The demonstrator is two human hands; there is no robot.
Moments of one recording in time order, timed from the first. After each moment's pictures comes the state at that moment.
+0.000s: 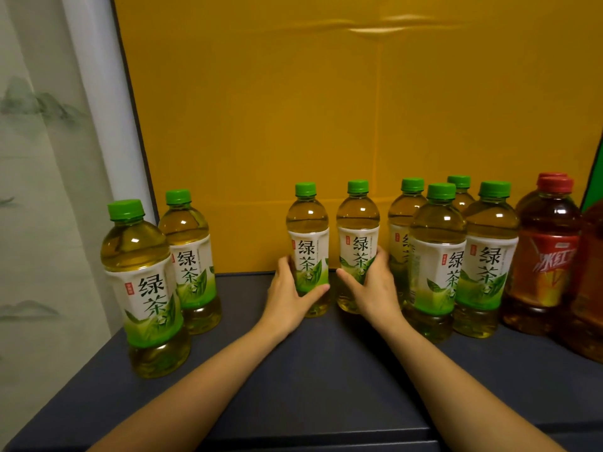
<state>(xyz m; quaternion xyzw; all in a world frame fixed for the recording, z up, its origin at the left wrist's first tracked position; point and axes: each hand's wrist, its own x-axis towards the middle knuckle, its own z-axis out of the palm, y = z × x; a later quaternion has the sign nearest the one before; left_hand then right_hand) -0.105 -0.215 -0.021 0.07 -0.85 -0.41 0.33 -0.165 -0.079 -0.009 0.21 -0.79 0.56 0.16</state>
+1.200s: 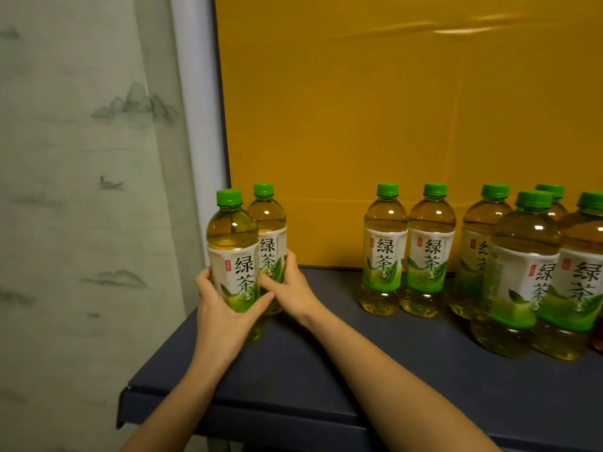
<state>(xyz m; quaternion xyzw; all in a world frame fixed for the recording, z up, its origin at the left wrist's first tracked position) 0.047 -0.292 -0.014 0.23 -0.74 -0.42 0.48 -0.073 -0.245 -0.009 0.40 -0.66 0.62 -0.15</state>
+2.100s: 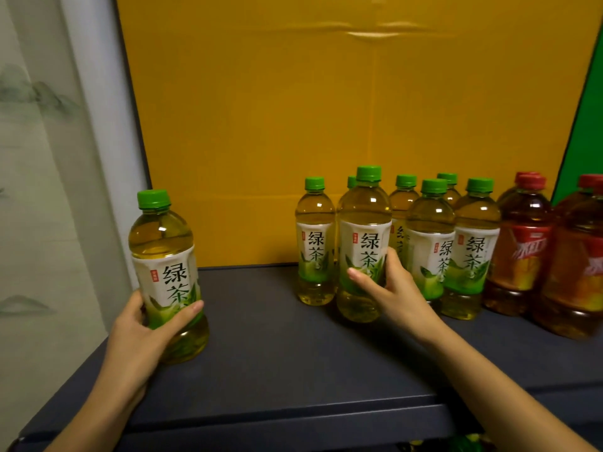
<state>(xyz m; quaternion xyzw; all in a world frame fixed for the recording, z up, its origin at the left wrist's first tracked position) 0.055 -0.293 -0.012 0.18 -0.69 -0.58 0.40 -0.108 -0.034 0.009 0.33 -0.73 0.60 0.06</state>
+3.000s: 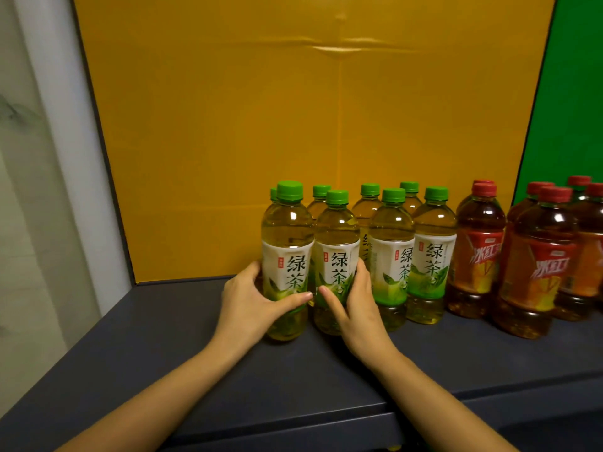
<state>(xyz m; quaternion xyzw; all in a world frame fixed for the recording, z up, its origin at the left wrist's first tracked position) -0.038 -0.188 0.015 0.04 -0.83 -0.41 0.37 -0.116 -0.040 -0.022 0.30 -0.77 0.53 0.21</state>
